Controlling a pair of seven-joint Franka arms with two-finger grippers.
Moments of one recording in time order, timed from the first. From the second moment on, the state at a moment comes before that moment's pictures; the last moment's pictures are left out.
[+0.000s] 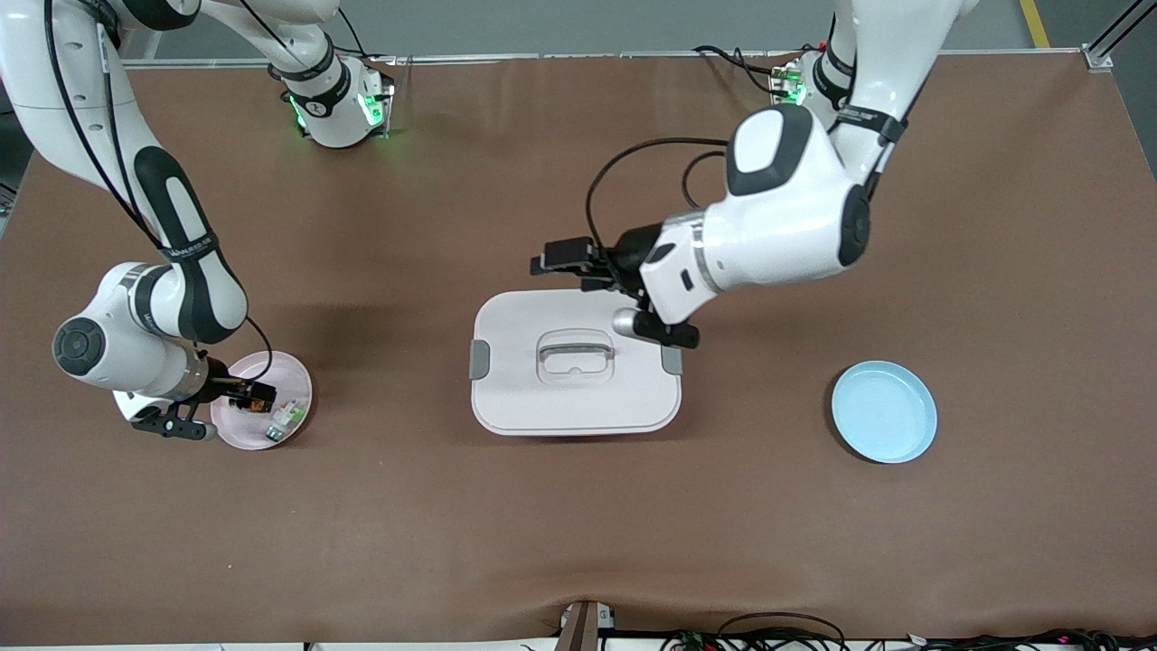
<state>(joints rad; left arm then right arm) -0.32 0.45 -0.29 -1.44 -0.84 2.10 -0.21 -0.11 0.59 -0.02 -1.86 0.05 2.38 0.01</state>
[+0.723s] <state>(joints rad) -0.24 0.44 -0.30 -1.44 -0.88 2.04 -0.11 -0.12 0.62 -0.02 -1.84 0.05 2.39 0.01</state>
